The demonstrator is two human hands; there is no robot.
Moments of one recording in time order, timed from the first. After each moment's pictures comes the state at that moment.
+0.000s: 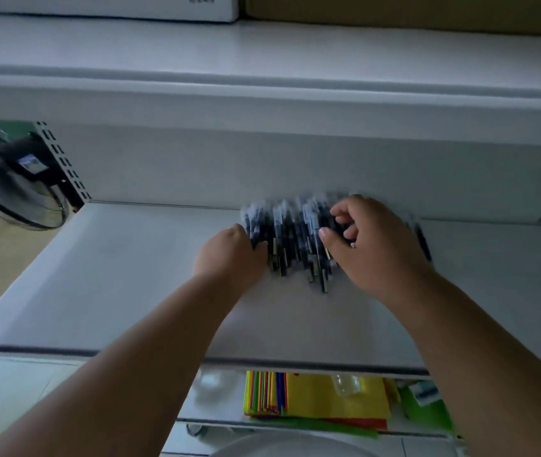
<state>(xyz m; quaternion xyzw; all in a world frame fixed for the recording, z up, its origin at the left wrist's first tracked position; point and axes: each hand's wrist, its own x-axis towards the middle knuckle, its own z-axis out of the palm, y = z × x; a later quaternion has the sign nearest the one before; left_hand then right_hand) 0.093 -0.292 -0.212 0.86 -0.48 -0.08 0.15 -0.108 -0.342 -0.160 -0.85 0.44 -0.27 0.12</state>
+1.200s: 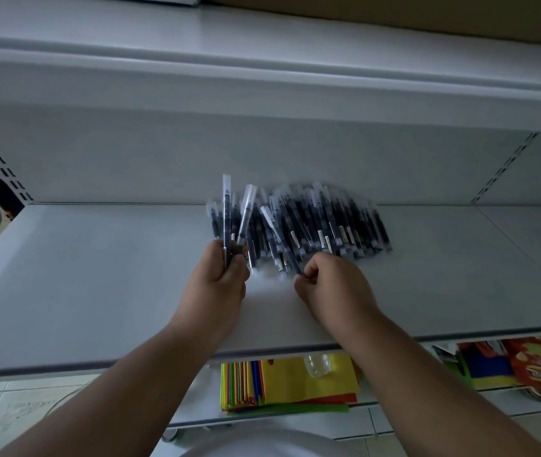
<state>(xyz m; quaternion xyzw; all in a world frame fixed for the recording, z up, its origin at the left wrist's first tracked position) 0.052 -0.234 -0.220 0.57 -0.36 -0.42 0.61 -0.111 -0.293 -0.205 -0.78 0.57 -0.17 0.20</state>
